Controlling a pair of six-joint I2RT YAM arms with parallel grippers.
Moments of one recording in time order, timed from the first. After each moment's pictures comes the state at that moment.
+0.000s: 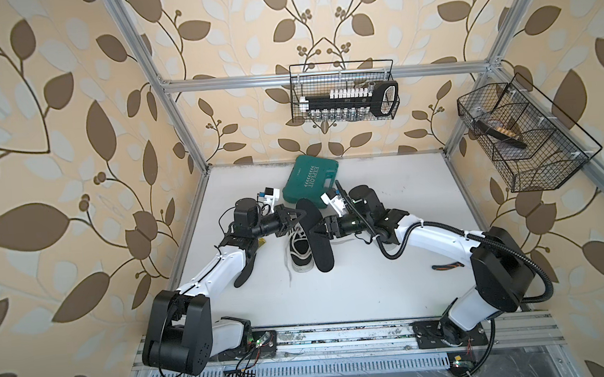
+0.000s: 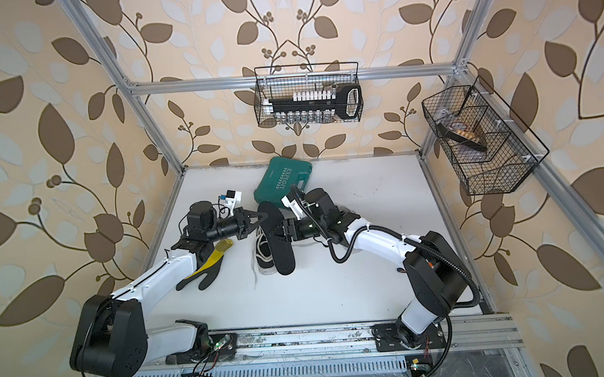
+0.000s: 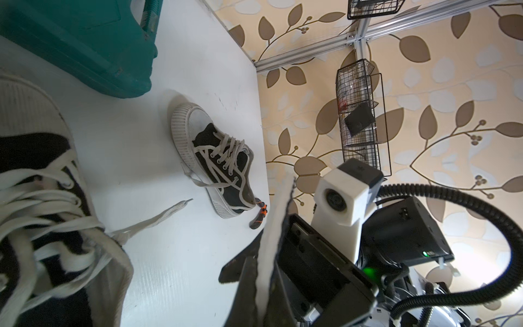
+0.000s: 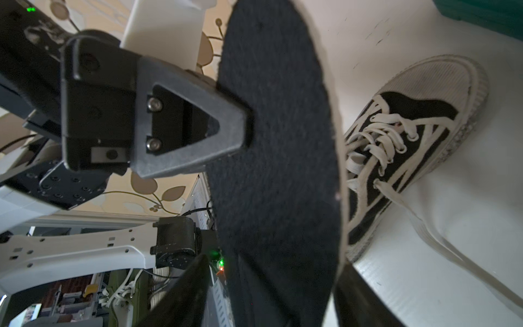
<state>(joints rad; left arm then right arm) -0.18 1.25 0.68 0.22 0.86 -1.02 0.68 1.60 1.05 -0.01 -0.59 0.59</state>
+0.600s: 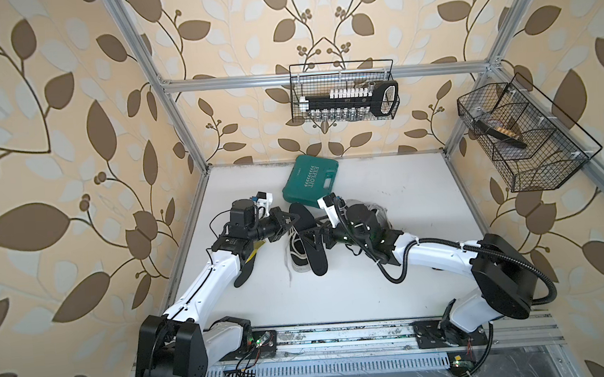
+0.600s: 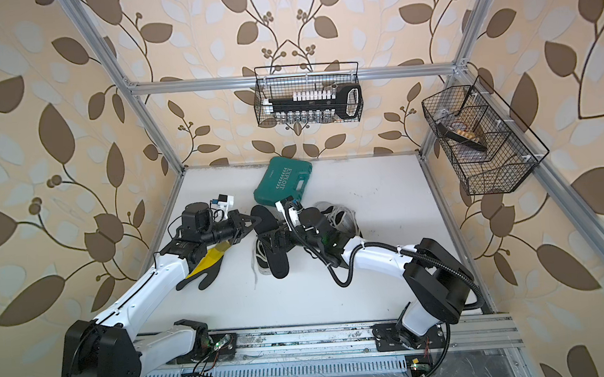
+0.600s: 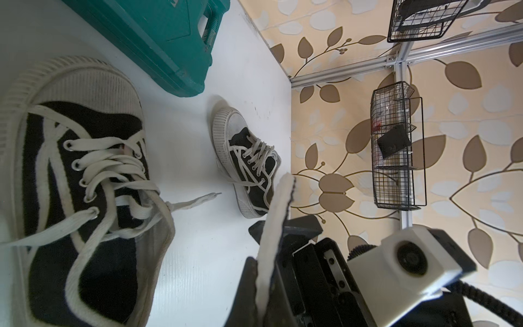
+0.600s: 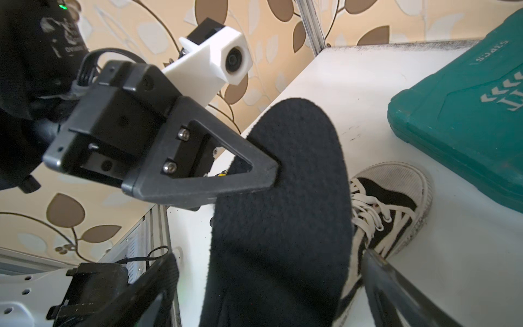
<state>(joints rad) -0.18 1.15 0.73 -0.07 0.72 -0.98 0.84 1.57 0.89 0.39 -0.19 0.48</state>
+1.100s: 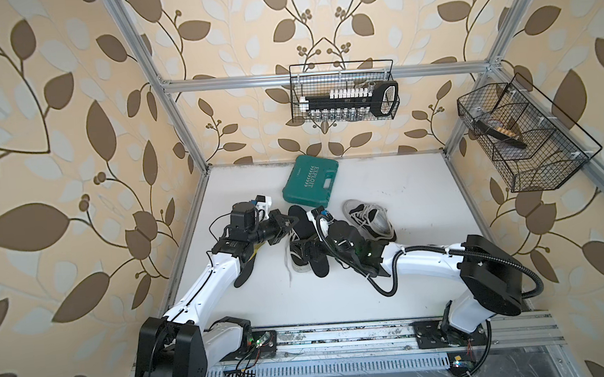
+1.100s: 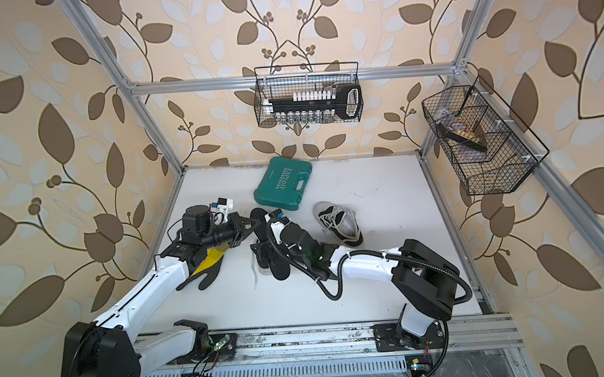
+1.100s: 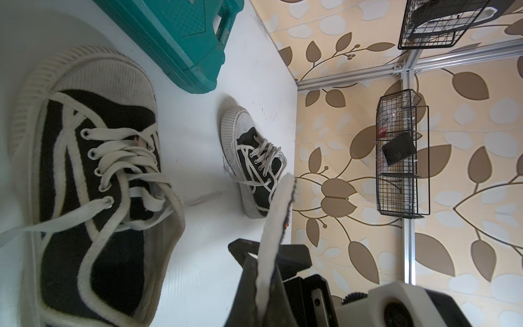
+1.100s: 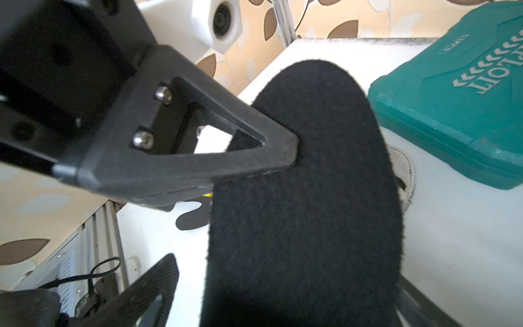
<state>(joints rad) -0.18 1.13 0.70 -0.06 0.70 -1.00 0.99 1.64 0.93 0.33 0.12 0.46</state>
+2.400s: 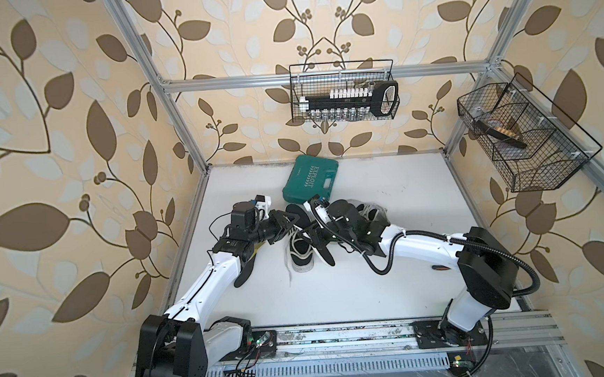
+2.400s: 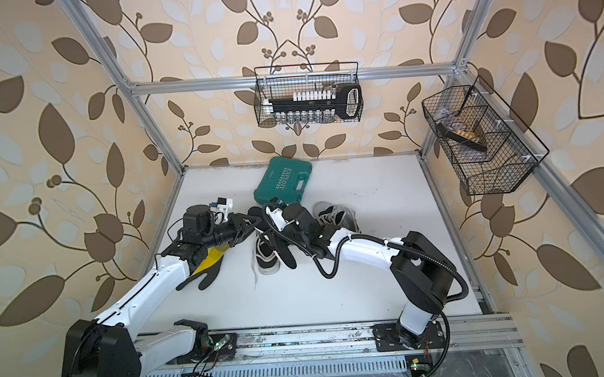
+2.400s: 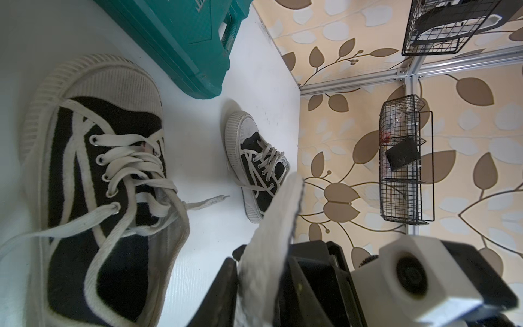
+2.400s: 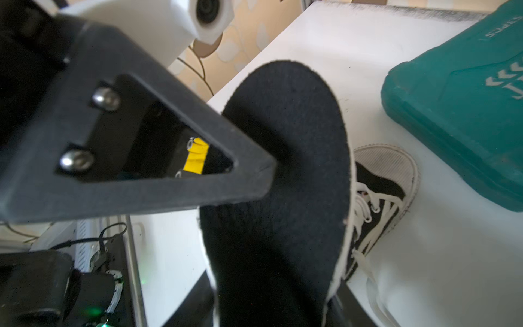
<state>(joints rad) -0.18 1.15 0.70 -0.06 0.68 -1.00 0.86 1.68 1.10 0.06 -0.18 0.33</state>
